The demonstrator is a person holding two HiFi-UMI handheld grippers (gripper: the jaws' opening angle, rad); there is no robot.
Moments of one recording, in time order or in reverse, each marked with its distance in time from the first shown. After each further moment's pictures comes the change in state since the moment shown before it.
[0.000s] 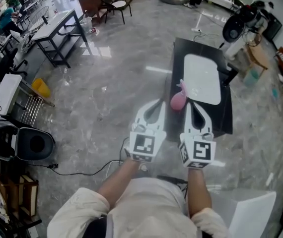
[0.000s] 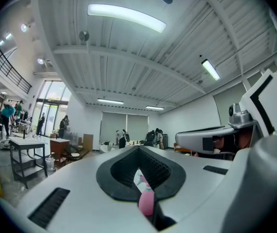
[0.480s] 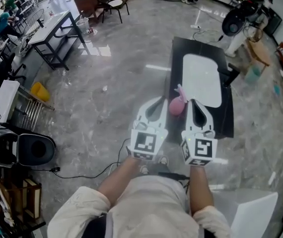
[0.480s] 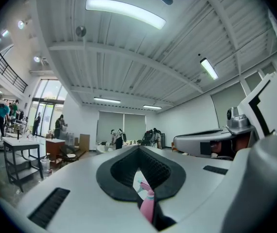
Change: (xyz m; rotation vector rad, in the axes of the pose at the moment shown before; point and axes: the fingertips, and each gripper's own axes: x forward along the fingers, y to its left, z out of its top) left arm 0.059 0.000 -0.003 0.011 0.005 -0.039; right arm 0.045 -0.038 -0.011 0.004 0.013 -0.018
